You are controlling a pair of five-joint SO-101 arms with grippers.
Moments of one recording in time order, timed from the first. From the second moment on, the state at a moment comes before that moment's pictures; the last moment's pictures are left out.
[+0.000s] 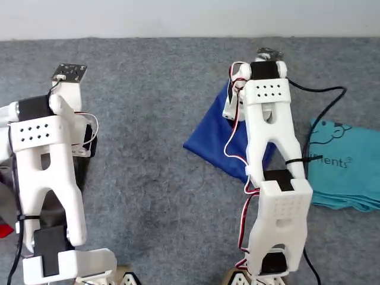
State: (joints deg) left arm -15.4 -5.0 1.5 99.6 -10.1; right arm -8.2 32.0 -38.9 100.0 -28.6
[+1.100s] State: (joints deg) left arm -15.4 -5.0 1.5 99.6 -10.1; right arm -4.1 51.8 -44.9 94.5 -19.6
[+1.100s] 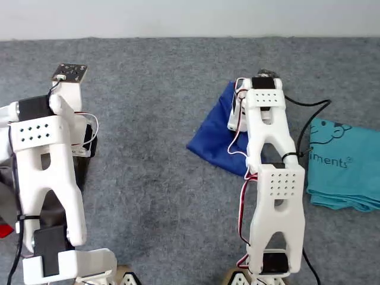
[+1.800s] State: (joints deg) left arm -15.4 -5.0 1.5 99.6 -10.1; right arm 21.5 19.7 -37.3 100.5 20.4
